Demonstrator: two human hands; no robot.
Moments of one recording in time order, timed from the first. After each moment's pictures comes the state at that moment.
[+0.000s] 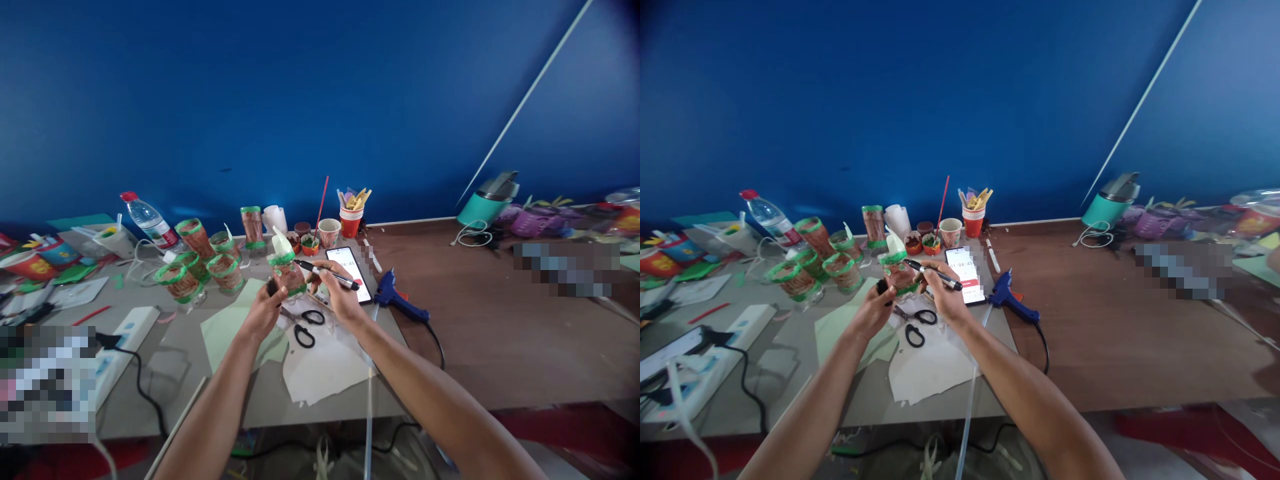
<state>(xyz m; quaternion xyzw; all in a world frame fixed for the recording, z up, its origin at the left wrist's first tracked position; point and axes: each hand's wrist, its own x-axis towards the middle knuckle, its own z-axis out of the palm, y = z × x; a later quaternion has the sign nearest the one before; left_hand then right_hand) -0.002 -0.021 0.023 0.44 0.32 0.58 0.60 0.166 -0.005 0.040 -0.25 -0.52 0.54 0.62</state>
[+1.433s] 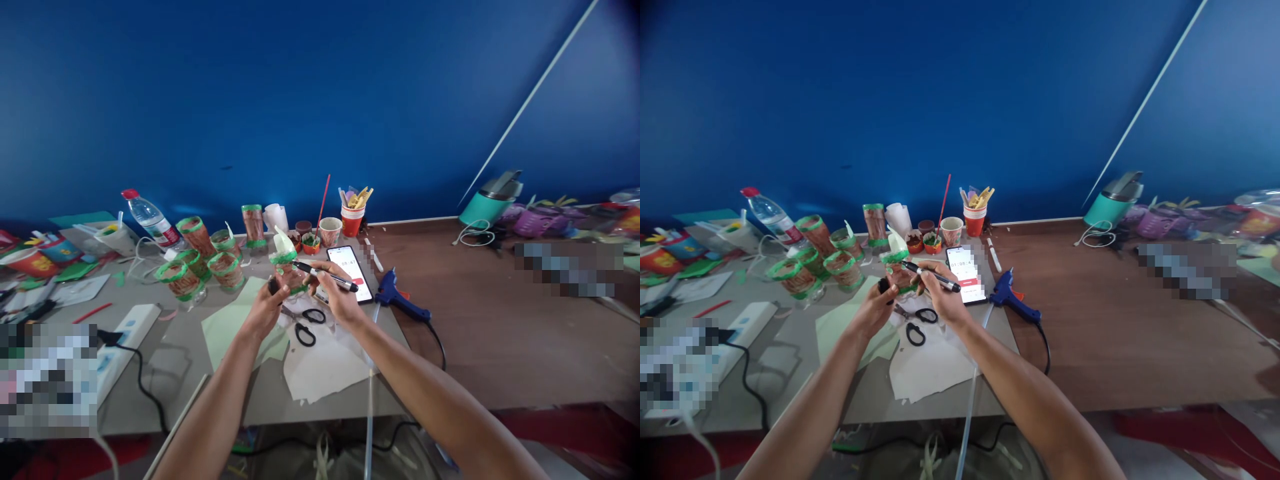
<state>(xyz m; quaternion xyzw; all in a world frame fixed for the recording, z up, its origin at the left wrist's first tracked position) 0.001 -0.023 0.029 0.43 0.35 0.59 0.59 0.165 -0.006 0.038 -0.24 -0.53 0.54 0.61</state>
